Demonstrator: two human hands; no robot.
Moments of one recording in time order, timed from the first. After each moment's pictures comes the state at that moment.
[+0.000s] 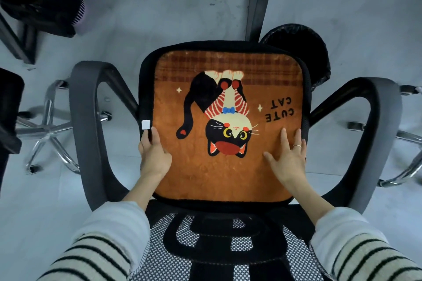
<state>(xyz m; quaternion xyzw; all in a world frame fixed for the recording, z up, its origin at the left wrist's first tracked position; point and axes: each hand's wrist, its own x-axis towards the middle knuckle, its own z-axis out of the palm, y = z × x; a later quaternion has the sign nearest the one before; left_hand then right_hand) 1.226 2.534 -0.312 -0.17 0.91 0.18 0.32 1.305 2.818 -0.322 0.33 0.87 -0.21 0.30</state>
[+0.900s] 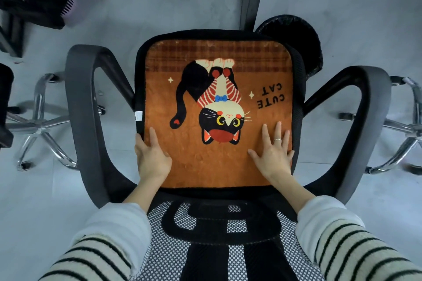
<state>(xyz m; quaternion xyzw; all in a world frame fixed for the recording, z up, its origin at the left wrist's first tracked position) 1.258 2.530 -0.312 -0.17 0.92 0.13 0.32 1.319 2.792 -0.317 0.26 0.89 -0.16 0.35</state>
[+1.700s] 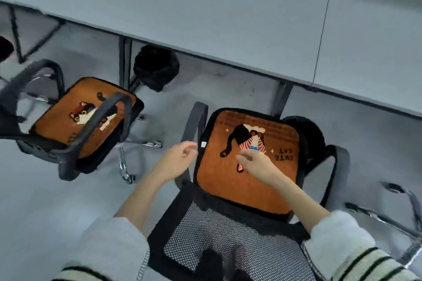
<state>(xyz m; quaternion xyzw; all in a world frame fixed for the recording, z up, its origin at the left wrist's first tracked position) 1.304 2.464 -0.001 -0.08 0.90 0.36 0.26 1.298 2.684 -0.027 0.04 0.86 -0.38 0.33</state>
